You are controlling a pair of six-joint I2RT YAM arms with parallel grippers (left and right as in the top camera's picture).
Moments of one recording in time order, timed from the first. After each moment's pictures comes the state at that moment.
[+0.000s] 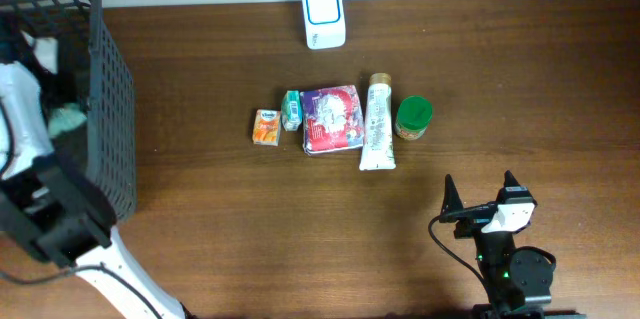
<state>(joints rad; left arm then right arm) 0.50 2.21 2.10 -1.04 -0.10 0.30 0.01 0.01 0.01 -0.08 -0.03 0.05</state>
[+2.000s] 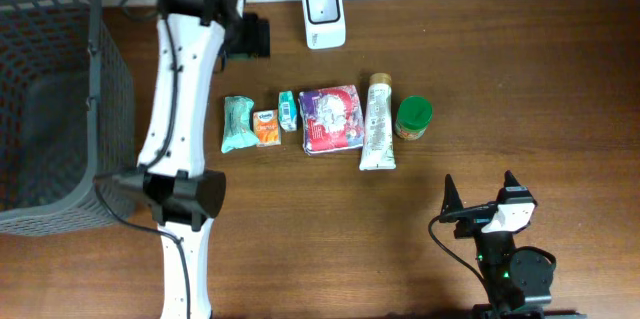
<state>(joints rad) -0.24 2.35 2.83 -1.68 -0.11 -0.21 0.01 0.01 0.01 -0.08 -0.03 0.05</state>
